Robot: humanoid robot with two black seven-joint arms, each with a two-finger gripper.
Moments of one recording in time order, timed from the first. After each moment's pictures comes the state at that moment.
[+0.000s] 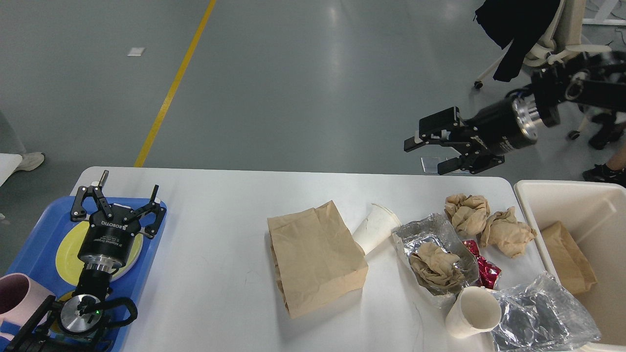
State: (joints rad) left arm -0.22 0.15 -1.48 -0.82 0.12 -0.63 -0.13; right arm 1.85 -0.45 -1.00 1.00 -0.32 0.81 0.42
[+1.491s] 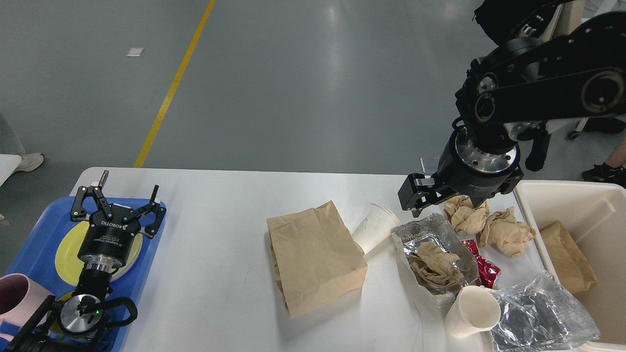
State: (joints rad) left arm -0.22 0.15 -1.48 -0.82 0.12 -0.63 -0.13; right arm 2.35 -0.16 -1.14 1.62 0.01 0.55 -0.31
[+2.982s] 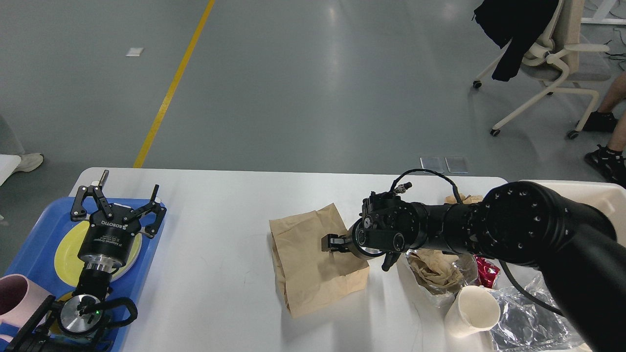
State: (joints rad) left arm -0.22 0.15 -1.48 -0.82 0.12 -0.64 -0.13; right arm 1.32 0.19 -0.88 0.78 -0.19 0.18 -0.31
